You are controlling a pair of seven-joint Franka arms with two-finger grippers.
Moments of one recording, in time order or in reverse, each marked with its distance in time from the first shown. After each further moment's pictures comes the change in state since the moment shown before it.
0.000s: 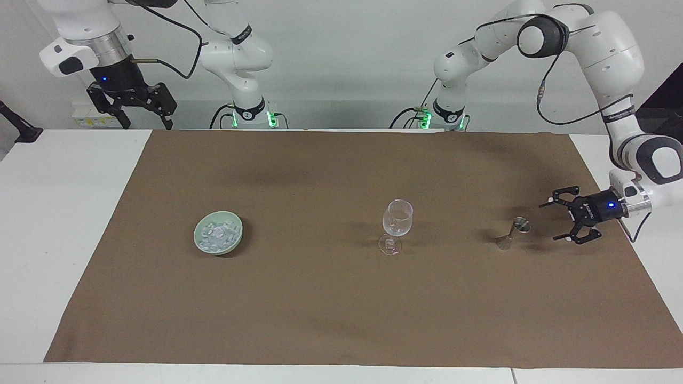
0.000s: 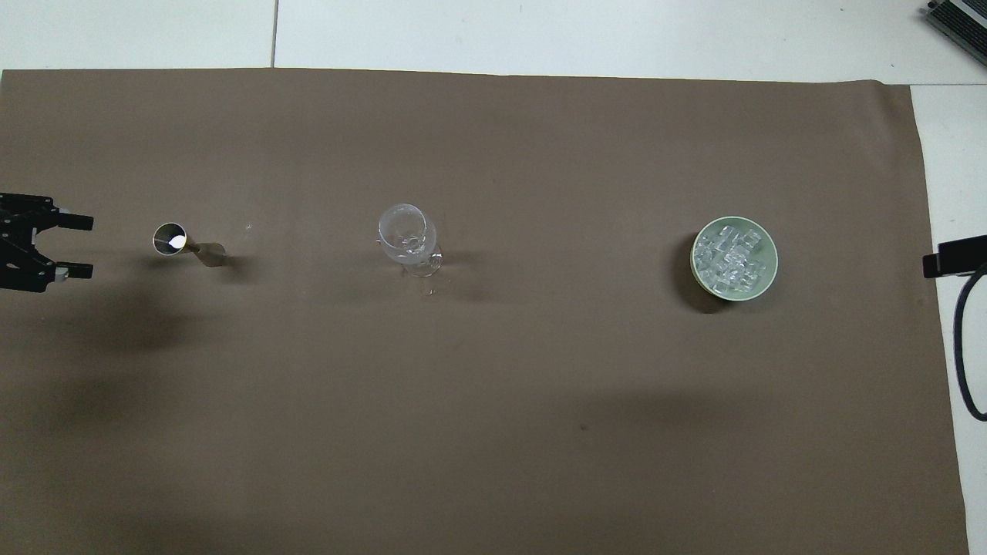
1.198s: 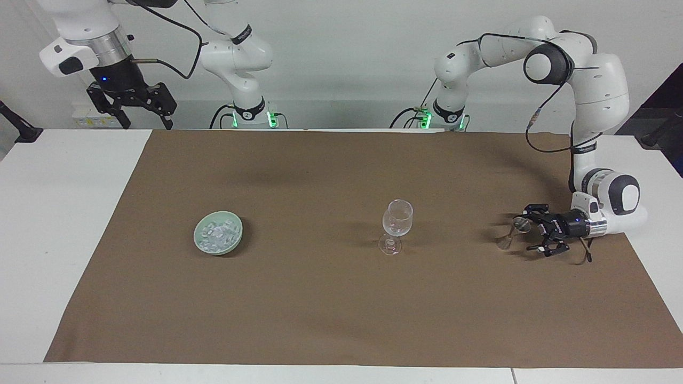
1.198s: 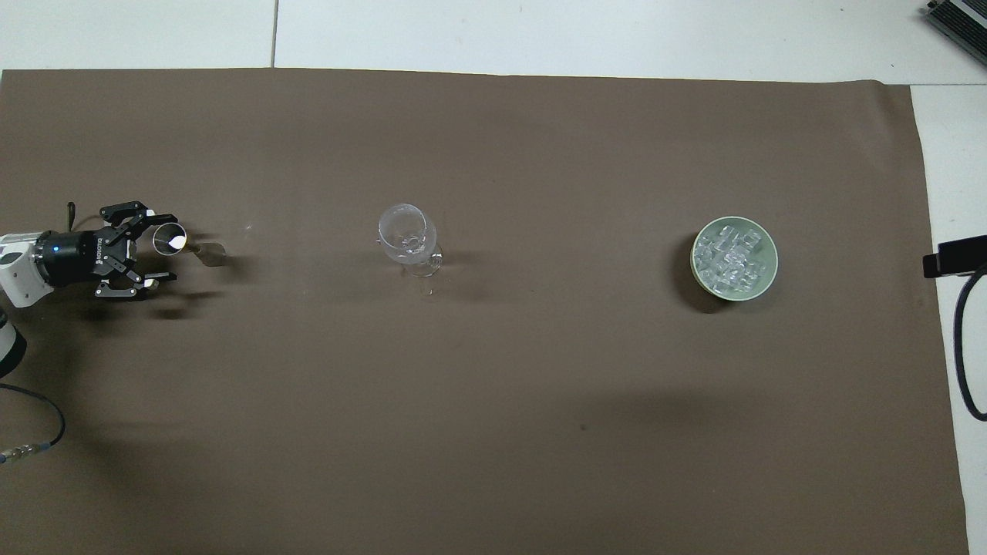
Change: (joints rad) left arm 0.063 0.192 -0.064 -0.015 -0.247 -0.150 0.369; right arm 0.000 0.000 0.000 0.000 0.000 0.000 0.000
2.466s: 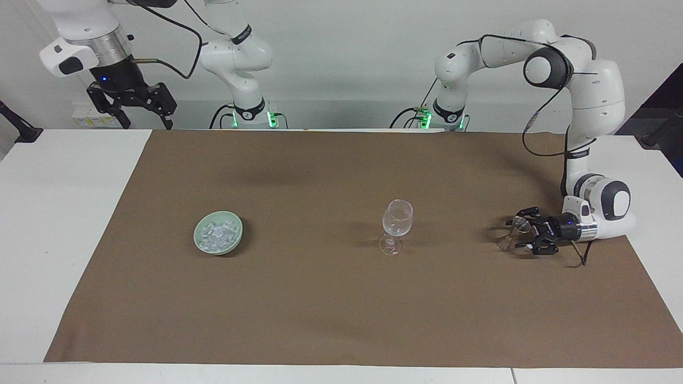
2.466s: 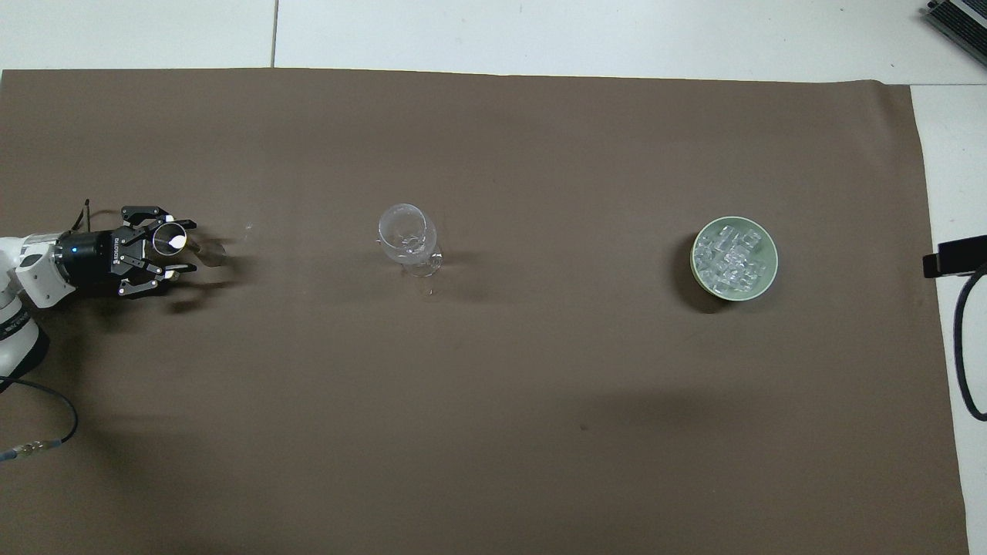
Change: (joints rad) left arm 0.002 0.028 -0.039 0.000 -0.027 -0.015 0.044; right arm 0.000 0.000 0.000 0.000 0.000 0.000 0.000
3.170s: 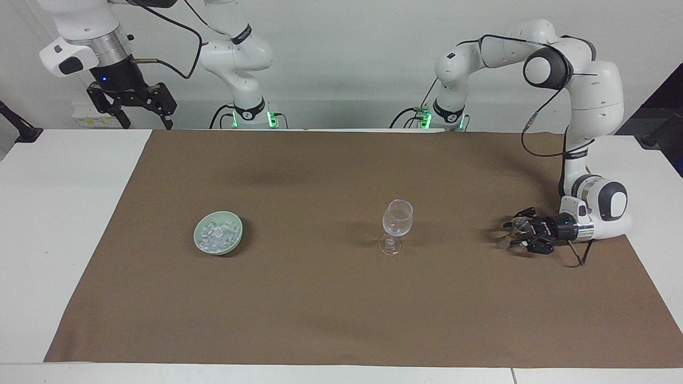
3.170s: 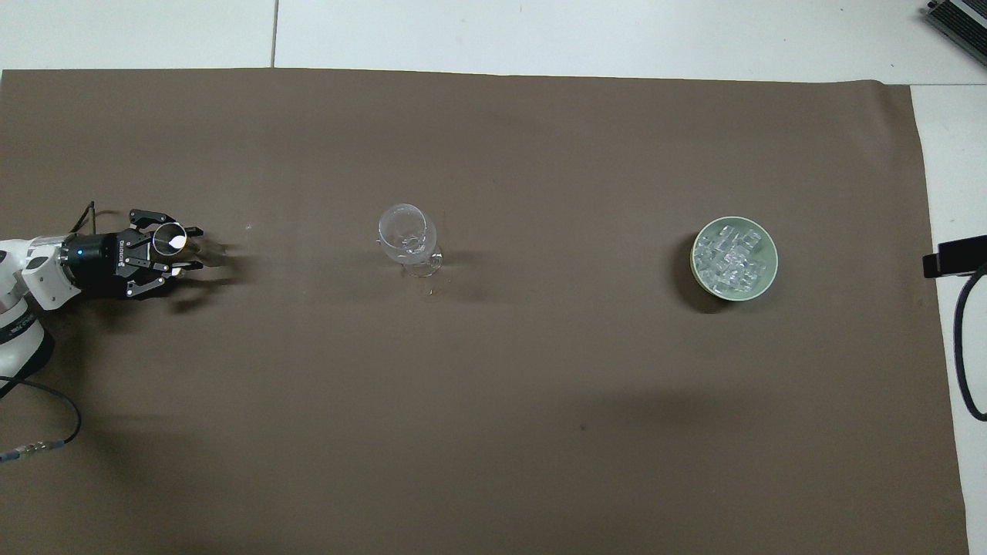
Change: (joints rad) left arm -0.003 0.003 -0.003 -0.014 0.000 -0.001 0.007; right arm 0.000 0.000 0.000 0.000 0.000 0.000 0.000
